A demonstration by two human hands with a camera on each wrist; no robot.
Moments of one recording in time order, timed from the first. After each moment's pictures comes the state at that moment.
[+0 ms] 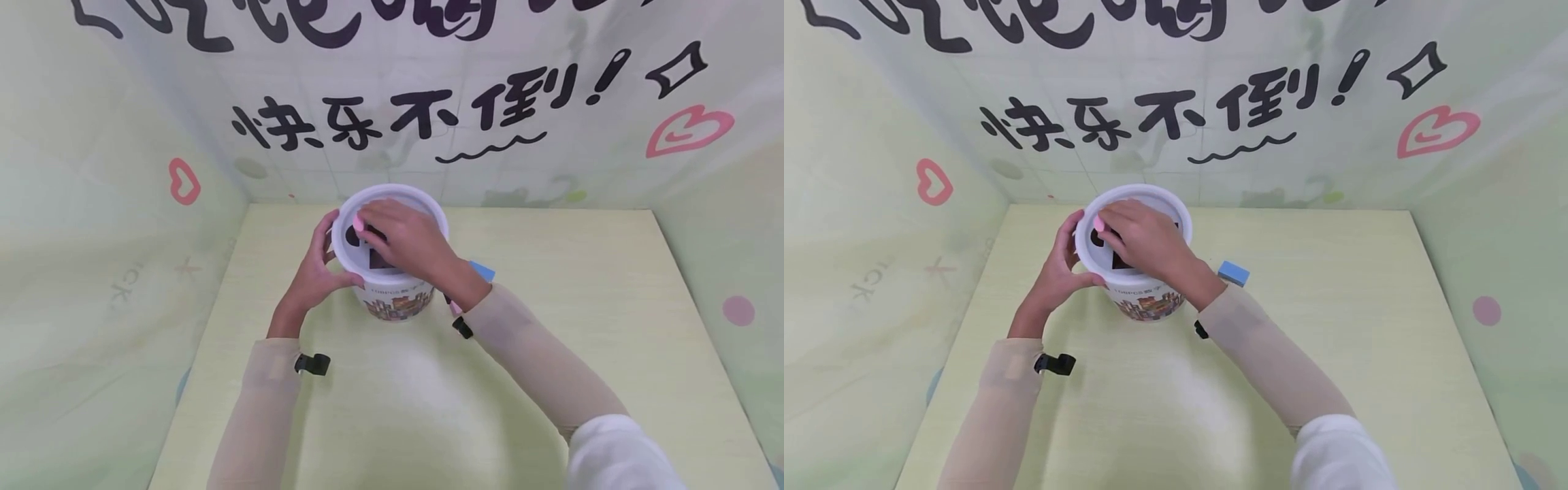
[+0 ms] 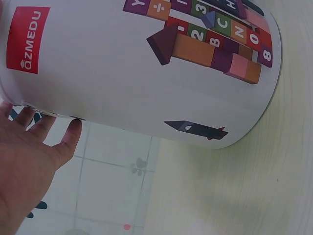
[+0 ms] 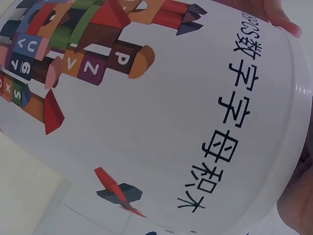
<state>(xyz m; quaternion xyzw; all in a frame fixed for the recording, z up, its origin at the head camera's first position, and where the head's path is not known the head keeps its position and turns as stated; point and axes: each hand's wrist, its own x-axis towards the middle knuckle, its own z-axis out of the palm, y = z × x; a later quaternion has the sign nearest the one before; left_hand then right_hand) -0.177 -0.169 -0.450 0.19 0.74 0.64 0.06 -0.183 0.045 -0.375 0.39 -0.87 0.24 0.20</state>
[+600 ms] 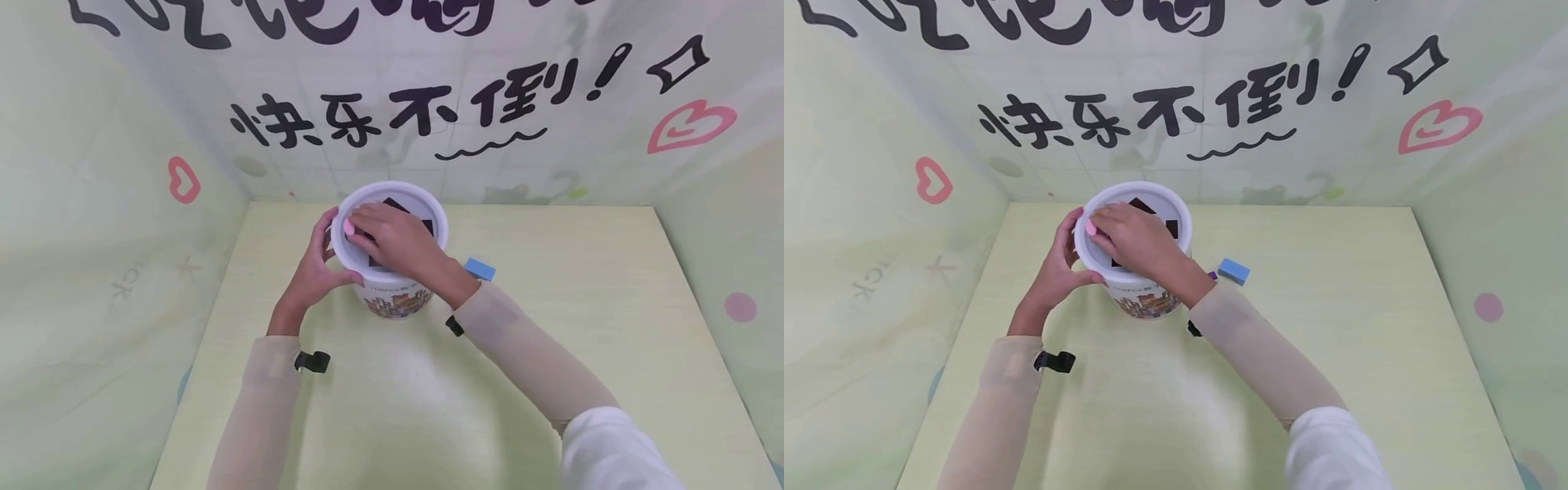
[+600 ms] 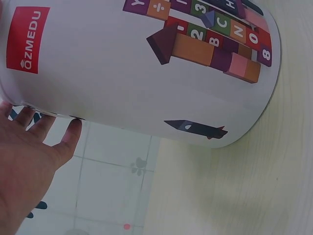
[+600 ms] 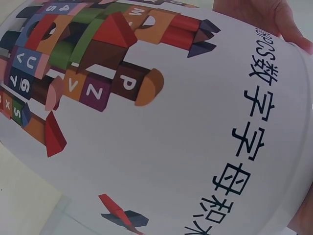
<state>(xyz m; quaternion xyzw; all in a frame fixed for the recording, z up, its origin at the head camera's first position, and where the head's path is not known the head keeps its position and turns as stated) -0.173 -0.166 -0.446 0.20 0.74 0.64 0.05 -0.187 0.032 -0.384 0.37 -0.89 0.21 0.15</state>
